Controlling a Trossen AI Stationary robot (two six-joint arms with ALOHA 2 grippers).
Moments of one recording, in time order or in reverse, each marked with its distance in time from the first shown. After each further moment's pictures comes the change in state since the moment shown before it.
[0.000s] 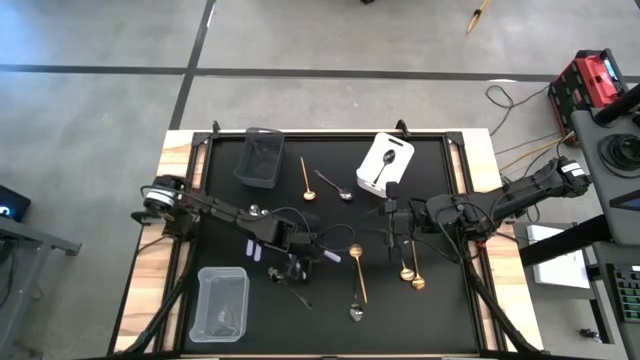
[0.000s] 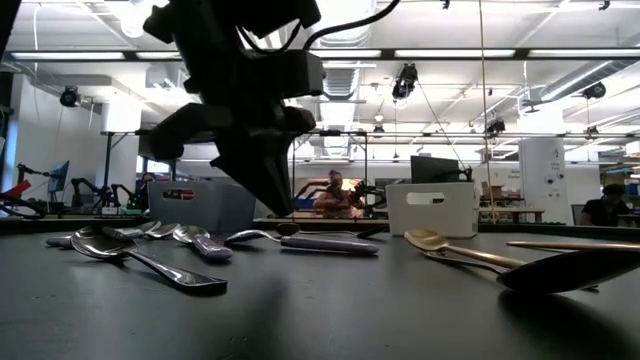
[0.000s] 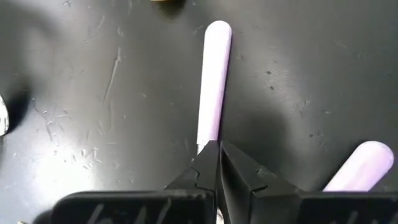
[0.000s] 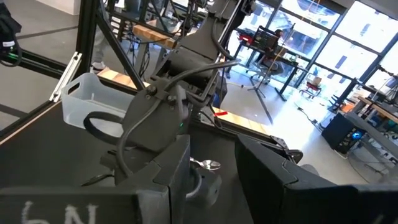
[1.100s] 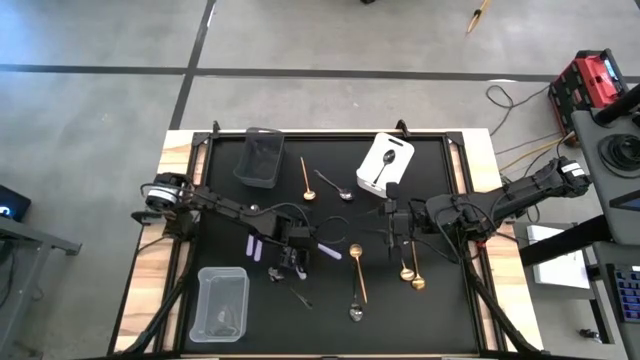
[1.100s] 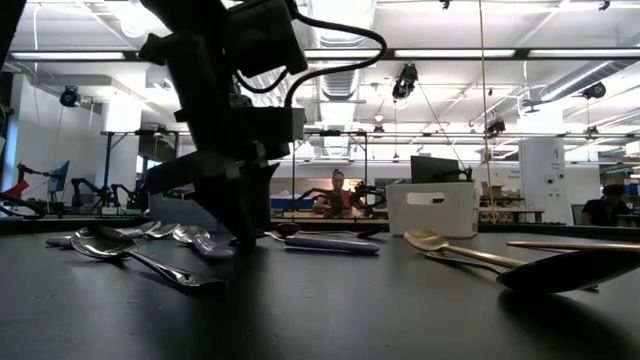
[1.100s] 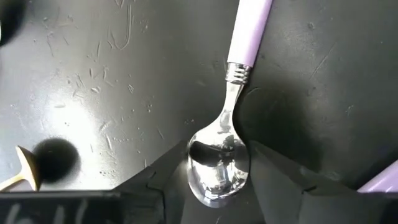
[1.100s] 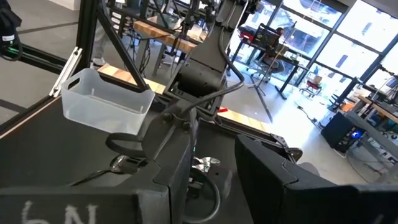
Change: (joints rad) left arm 0.058 0.015 -0.083 -0.033 -0.080 -0.071; right arm 0.000 0.000 0.000 -0.014 0.001 -0.008
